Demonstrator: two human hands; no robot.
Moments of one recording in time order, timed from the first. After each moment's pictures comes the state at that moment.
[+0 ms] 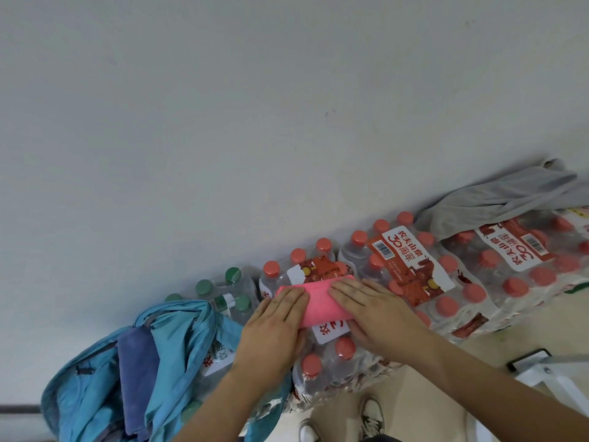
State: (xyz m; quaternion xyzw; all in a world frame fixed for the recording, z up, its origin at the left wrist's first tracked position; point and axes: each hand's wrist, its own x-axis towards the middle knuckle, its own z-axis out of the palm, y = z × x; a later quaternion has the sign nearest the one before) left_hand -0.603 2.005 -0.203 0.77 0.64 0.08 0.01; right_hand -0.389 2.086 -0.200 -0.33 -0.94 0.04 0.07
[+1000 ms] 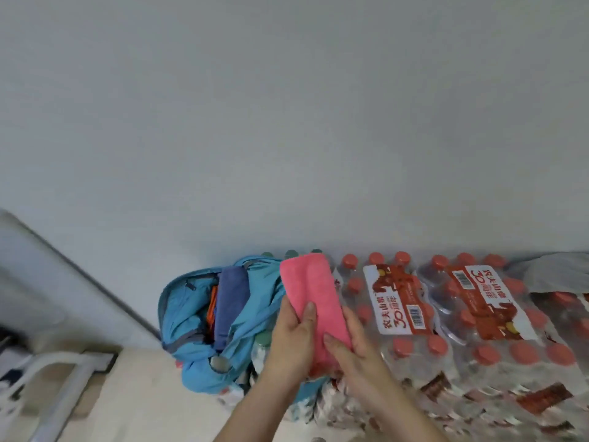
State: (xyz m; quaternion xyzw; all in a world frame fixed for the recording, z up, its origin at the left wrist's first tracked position) left_hand -0.587 1.901 -0.124 0.23 0.71 0.57 0.34; right_hand -0.479 1.946 -0.138 -0.34 -0.57 0.72 0.22
